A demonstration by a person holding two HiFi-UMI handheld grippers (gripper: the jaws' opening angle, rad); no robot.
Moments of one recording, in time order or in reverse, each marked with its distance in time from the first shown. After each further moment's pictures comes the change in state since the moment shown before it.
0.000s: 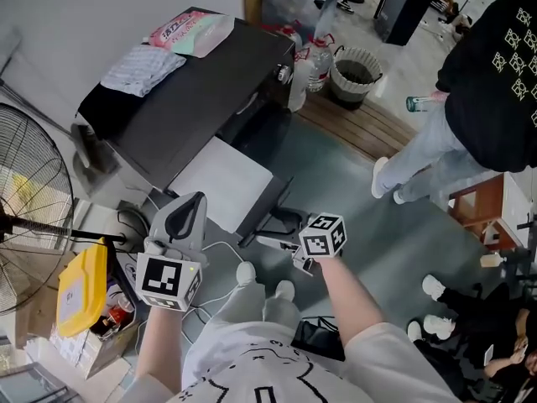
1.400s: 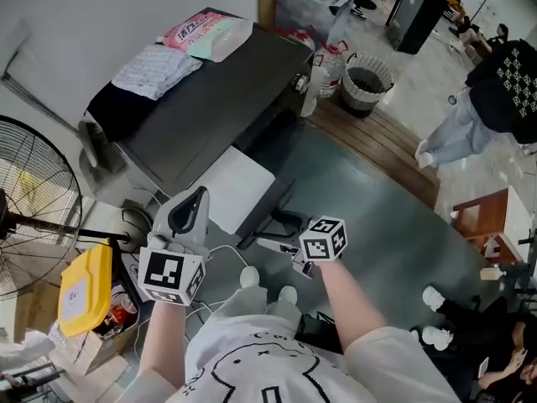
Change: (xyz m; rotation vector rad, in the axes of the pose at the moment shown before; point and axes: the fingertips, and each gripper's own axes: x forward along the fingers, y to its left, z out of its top) left arm 0.015 0.047 0.003 -0.045 -0.019 0.054; right arm 0.035 -0.001 0.025 0.005 0.019 0.012
